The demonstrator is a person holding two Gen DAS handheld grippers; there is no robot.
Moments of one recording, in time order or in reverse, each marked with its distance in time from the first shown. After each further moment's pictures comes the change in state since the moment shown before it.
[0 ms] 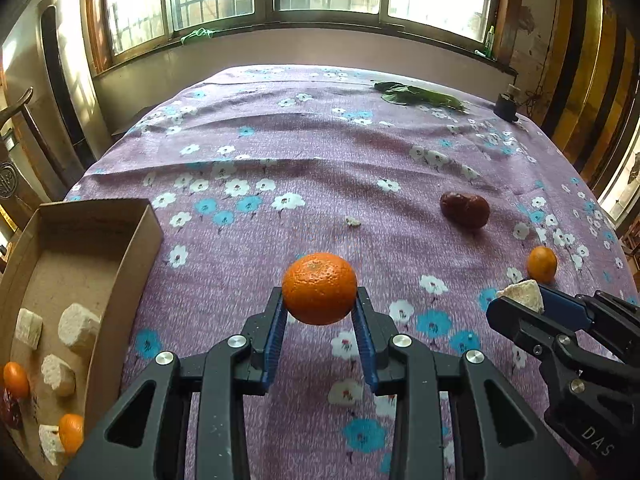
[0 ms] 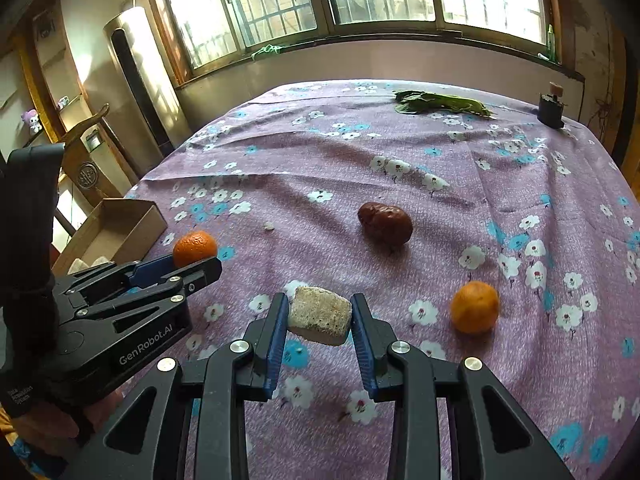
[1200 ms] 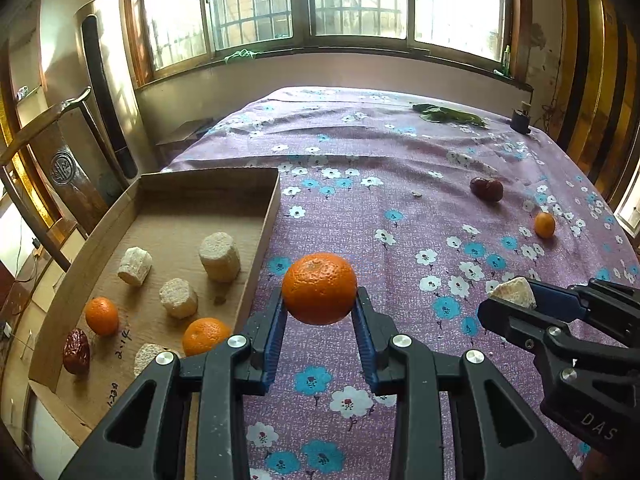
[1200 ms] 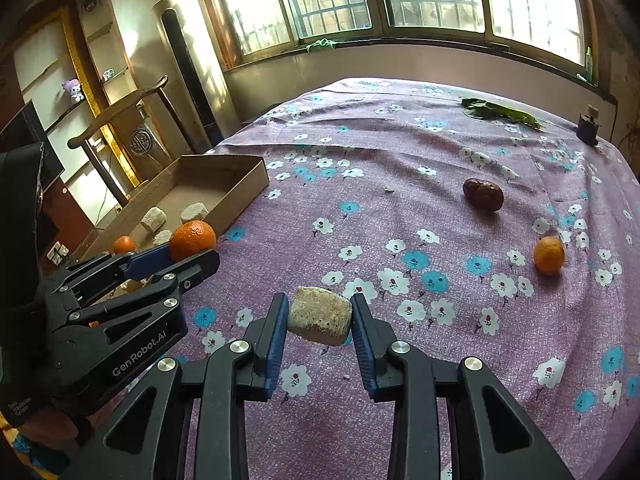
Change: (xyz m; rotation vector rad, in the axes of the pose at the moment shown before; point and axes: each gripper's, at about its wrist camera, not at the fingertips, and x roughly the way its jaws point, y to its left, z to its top) left arm -0.090 0.061 -0.059 -0.020 -0.091 0.110; right arm -0.032 0.093 -0.043 -0.100 0.009 0.101
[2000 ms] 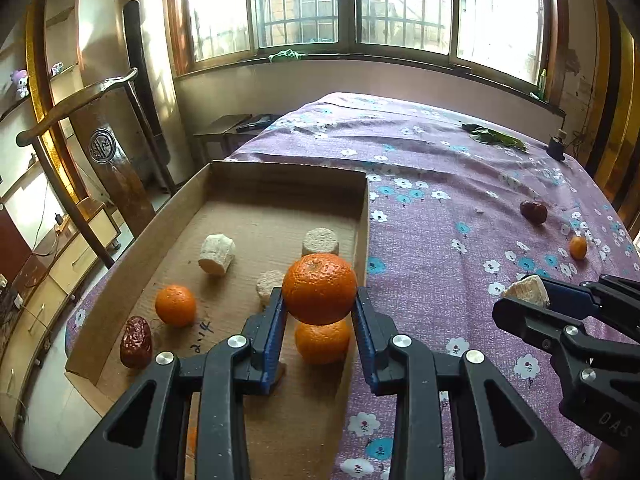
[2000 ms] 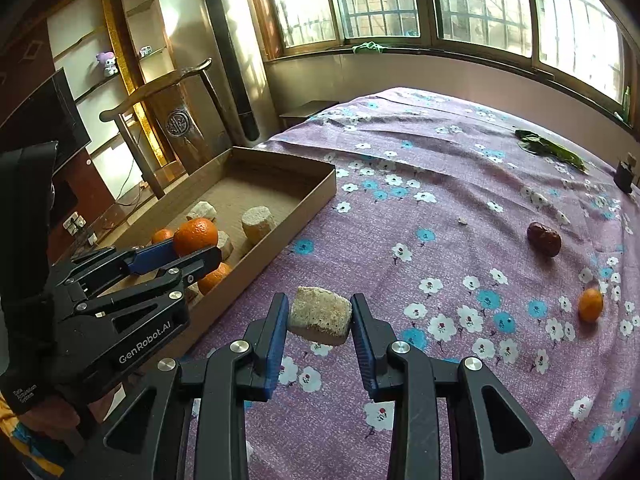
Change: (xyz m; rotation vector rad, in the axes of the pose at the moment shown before) left arm -0.016 0.070 -0.007 -0.099 -0.019 0.084; right arm 0.016 0.061 0.020 -0.127 0.005 0.069
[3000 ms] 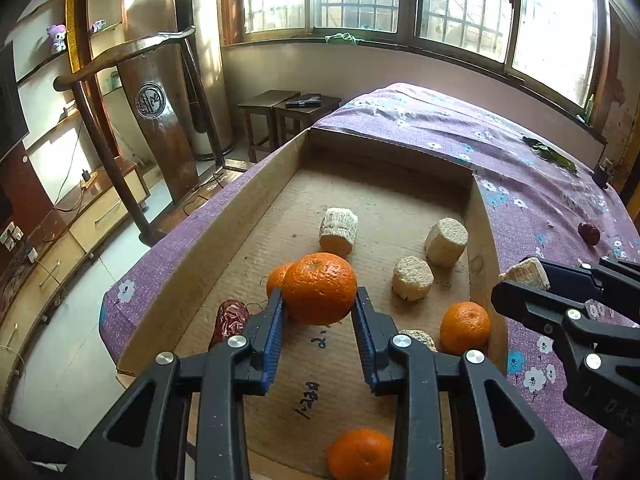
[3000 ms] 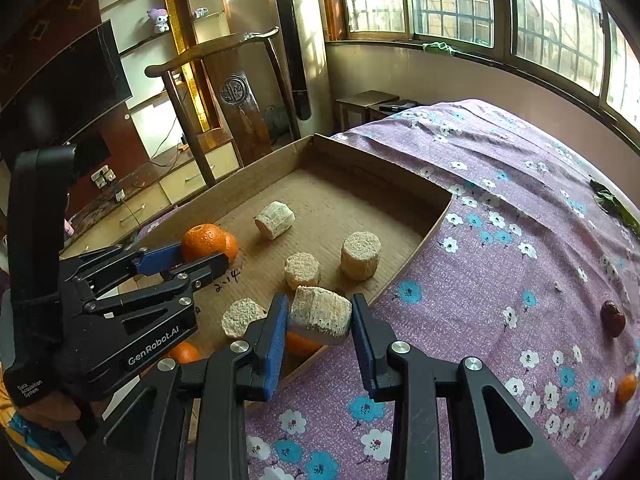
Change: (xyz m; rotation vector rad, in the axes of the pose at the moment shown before) left arm 0.015 0.090 -0.011 -0.132 0.059 0.082; right arm 0.063 0.076 0.034 -0.173 0.065 0.102
